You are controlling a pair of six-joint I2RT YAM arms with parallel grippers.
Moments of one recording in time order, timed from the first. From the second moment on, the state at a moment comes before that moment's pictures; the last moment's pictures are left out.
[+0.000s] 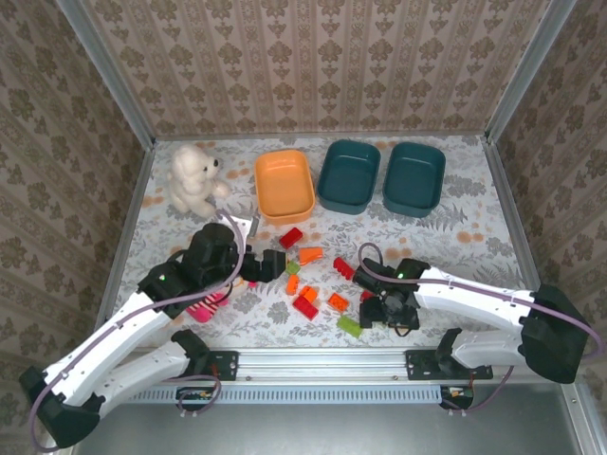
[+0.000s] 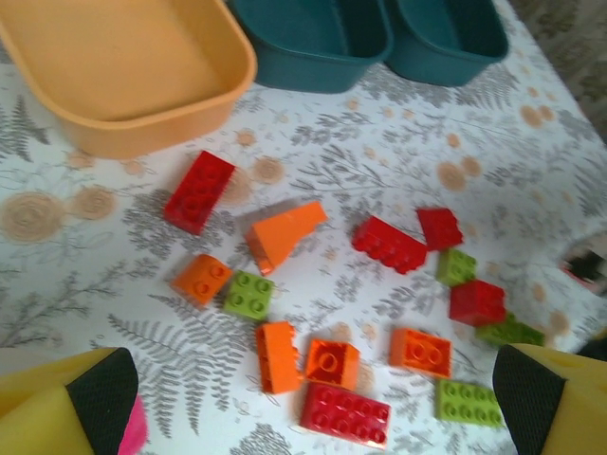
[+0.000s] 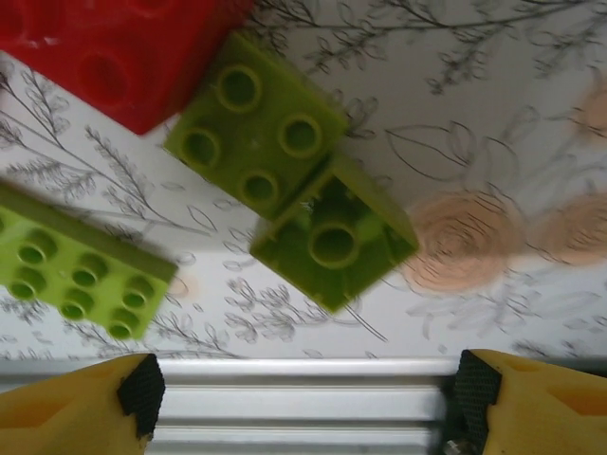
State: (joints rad) left arm -0.78 0.77 0.79 -0.64 0.06 -0.46; right arm 0.90 1.23 0.71 -1.02 -0.06 0.99
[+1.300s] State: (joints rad) left arm -0.78 0.65 0.76 -0.72 0.18 -0.45; right arm 0.75 1.24 0.58 -0.81 -0.04 1.18
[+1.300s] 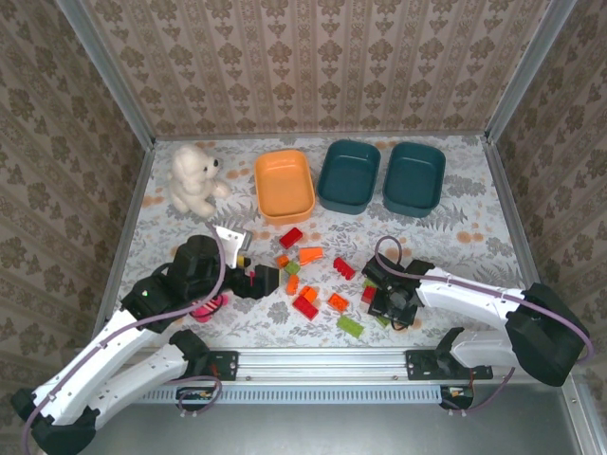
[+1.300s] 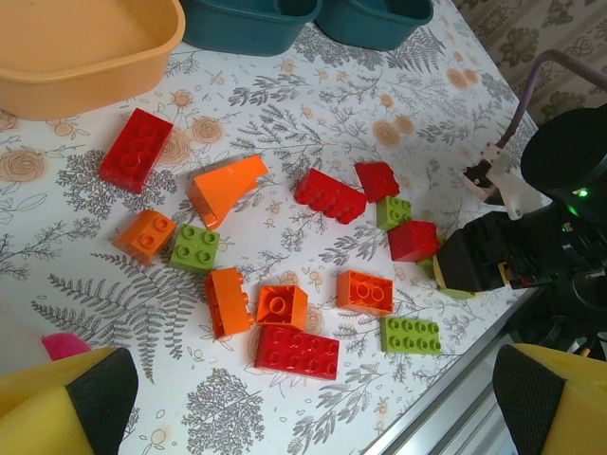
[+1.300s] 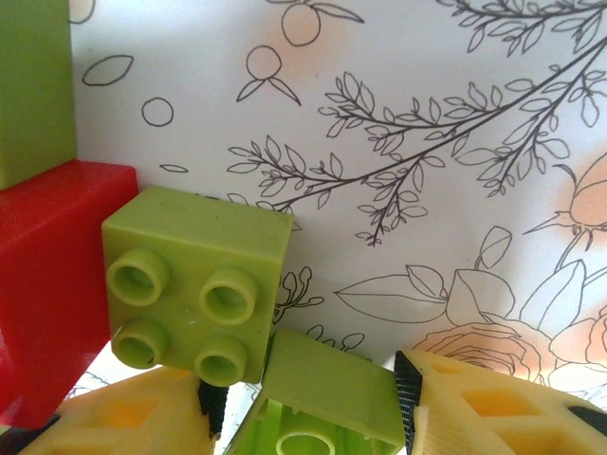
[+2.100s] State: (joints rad) left arm -0.77 0.89 0.86 -0.57 0.18 -0.49; right arm 0.43 1.36 1.31 -1.09 0.10 0.85
